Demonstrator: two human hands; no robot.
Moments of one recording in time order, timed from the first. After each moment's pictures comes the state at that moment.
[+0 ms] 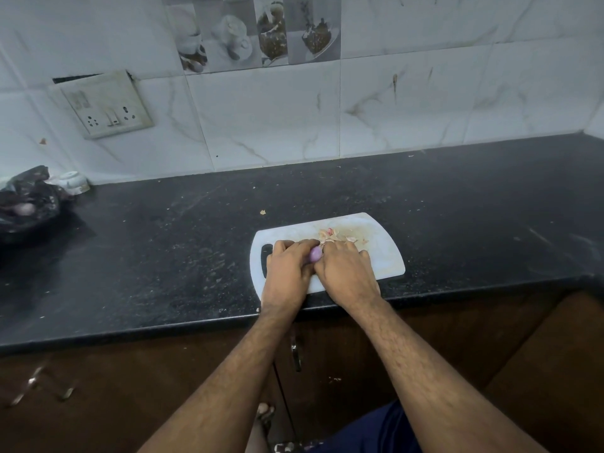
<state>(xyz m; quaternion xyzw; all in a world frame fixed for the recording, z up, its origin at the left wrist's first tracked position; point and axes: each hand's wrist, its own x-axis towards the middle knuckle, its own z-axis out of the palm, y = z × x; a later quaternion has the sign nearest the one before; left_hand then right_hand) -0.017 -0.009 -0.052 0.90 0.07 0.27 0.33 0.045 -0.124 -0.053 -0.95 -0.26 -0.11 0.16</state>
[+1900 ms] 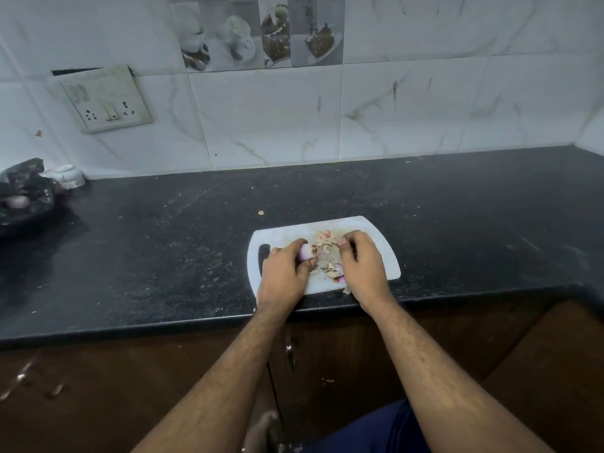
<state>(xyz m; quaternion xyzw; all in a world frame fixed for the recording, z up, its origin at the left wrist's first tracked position) -0.010 -0.002 -0.054 0.90 0.15 0.20 0.35 0.056 -0.148 -0.052 -0.83 -0.19 -0.12 0.52</state>
